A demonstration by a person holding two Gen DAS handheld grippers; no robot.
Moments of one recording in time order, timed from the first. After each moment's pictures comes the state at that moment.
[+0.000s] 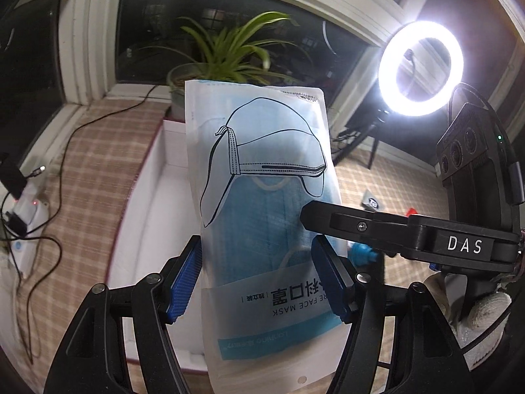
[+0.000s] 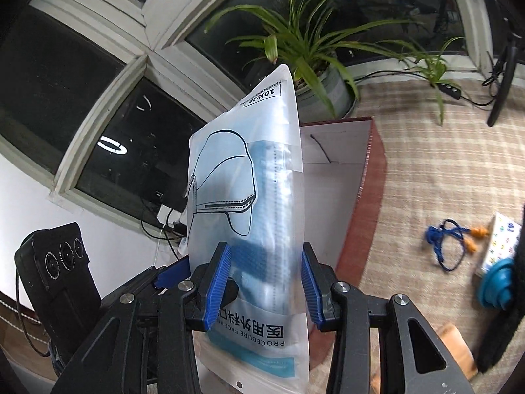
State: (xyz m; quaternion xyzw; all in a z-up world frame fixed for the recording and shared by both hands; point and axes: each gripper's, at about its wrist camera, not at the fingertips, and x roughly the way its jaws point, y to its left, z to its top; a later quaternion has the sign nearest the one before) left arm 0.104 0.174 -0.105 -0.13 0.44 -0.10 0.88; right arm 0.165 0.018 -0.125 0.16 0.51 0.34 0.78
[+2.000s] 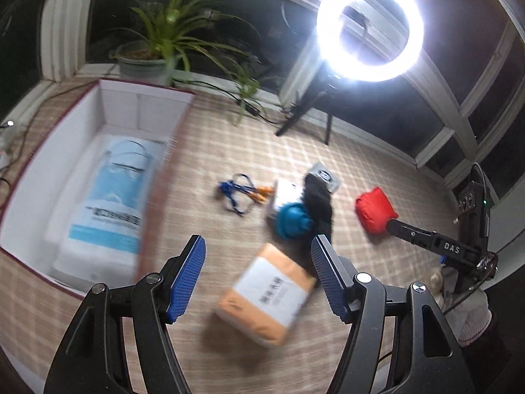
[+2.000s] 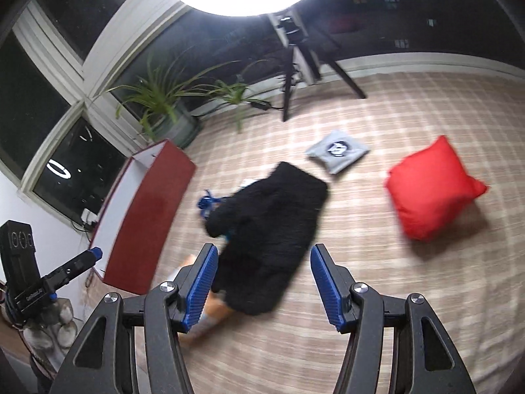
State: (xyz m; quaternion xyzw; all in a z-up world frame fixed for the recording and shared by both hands) left arm 0.052 0.031 -0.115 -0.16 0.43 -0.13 0.88; right arm 0.104 -0.286 -0.162 0.13 0.46 0.20 0.85
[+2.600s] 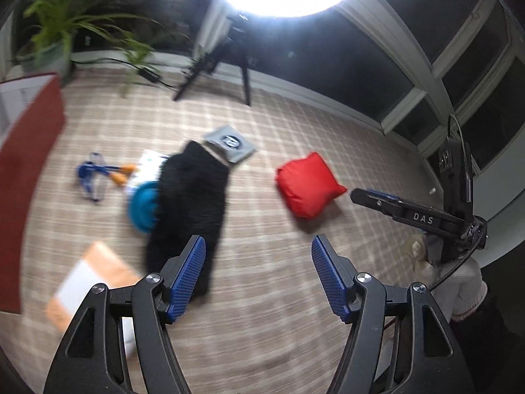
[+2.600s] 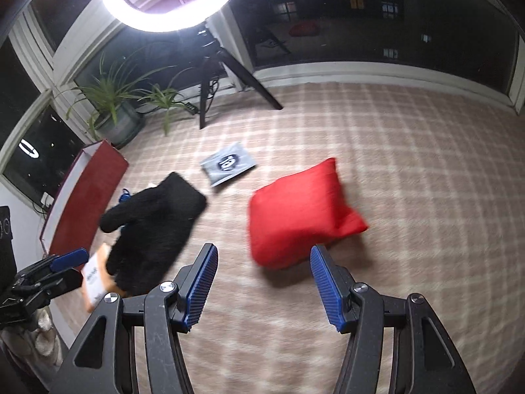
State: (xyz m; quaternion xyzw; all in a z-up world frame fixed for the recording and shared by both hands) left arm 0.085 -0.141 -0.137 -0.14 0.47 -0.21 0.85; right arm 0.143 -0.412 -0.167 0.05 0.48 0.16 0.86
